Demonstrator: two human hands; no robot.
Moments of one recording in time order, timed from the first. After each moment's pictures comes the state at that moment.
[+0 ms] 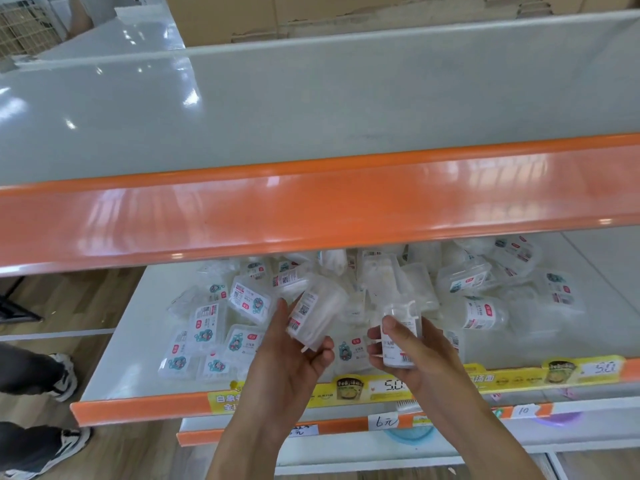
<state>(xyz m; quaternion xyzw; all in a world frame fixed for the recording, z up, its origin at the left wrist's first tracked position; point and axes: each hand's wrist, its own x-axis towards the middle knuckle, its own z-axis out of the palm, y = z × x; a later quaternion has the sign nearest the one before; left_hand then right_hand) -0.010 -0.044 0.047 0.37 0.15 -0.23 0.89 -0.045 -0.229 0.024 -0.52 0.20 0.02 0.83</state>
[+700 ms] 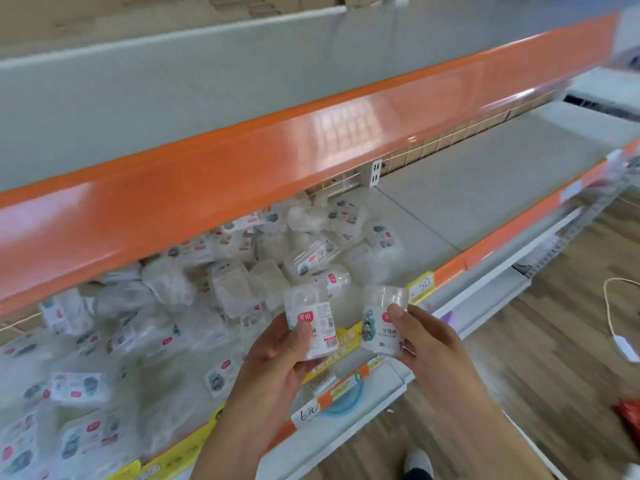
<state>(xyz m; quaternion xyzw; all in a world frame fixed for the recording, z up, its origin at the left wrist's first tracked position) -0.035 -0.168 0.039 0.51 -0.10 -0.39 0.77 -0.154 -0.330 0.043 -0.50 0.32 -0.19 0.78</state>
